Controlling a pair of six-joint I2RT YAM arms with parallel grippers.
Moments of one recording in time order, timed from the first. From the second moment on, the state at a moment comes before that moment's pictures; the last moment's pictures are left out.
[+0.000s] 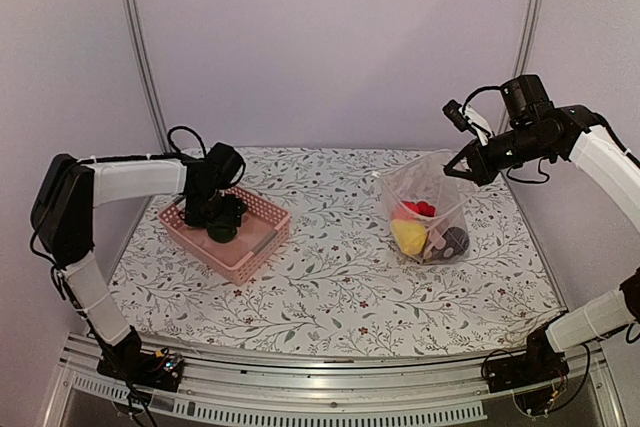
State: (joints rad) left arm -0.49 1.75 1.20 -0.68 -0.40 -0.50; right arm 0.35 1.33 1.43 -0.93 -0.46 -0.28
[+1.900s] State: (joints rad) left arm -1.15 1.96 1.80 -0.19 -0.03 -0.19; right arm 0.35 1.29 1.41 -0.96 -0.53 -0.29
